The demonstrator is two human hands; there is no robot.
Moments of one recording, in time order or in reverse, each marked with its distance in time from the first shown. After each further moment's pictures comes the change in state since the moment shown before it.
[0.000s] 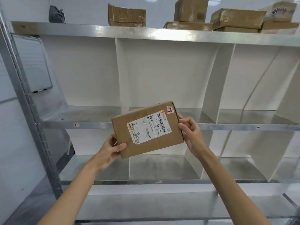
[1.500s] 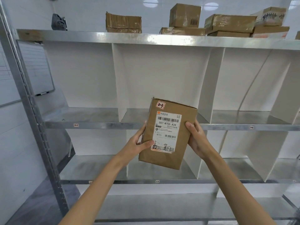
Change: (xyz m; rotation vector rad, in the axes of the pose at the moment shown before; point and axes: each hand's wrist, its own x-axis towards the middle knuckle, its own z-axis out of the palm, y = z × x) left_hand -0.015 0.001 0.112 0.575 -0.203 0.151; right_hand -0.018 -0.020 -0.040 -0.031 -0.065 0.132
